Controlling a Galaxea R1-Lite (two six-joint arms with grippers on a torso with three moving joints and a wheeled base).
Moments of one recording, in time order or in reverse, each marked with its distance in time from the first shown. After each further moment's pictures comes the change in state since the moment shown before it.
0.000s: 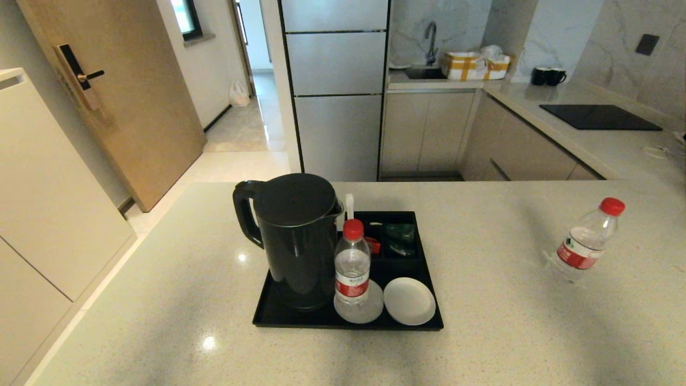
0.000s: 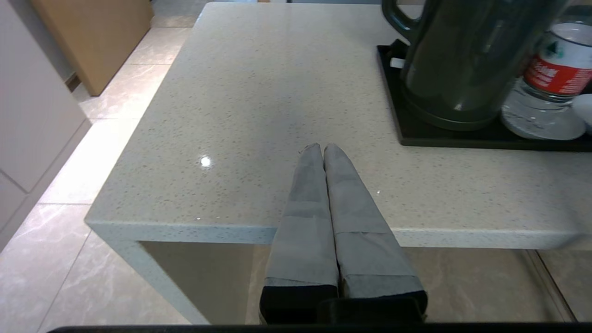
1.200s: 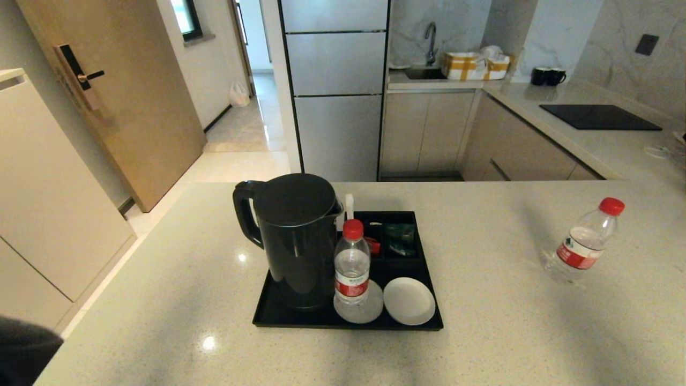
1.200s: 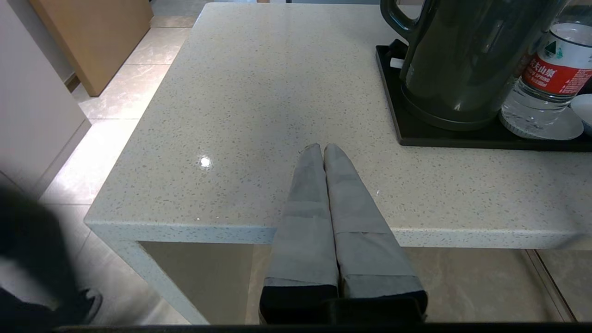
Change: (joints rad) left arm 0.000 0.000 0.000 0.000 0.000 0.000; right arm 0.005 -0.120 -0.019 0.143 -0.100 -0.111
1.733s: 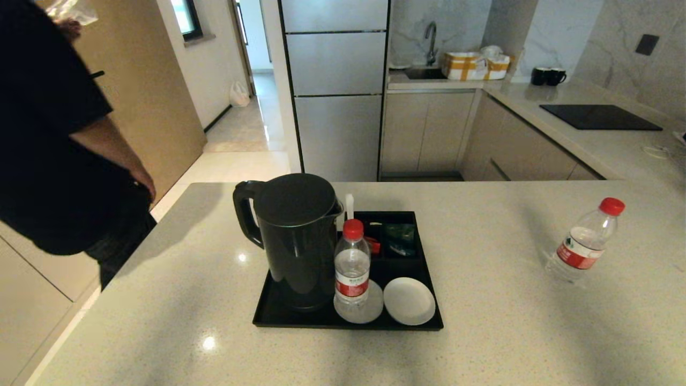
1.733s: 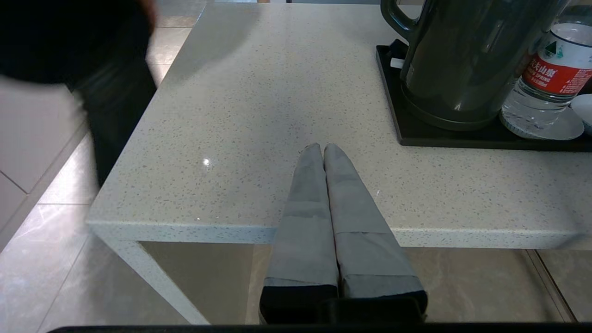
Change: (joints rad) left arm 0.000 0.000 0.000 0.000 0.000 0.000; right arm -0.001 0.000 0.067 -0.200 -0.007 -0.001
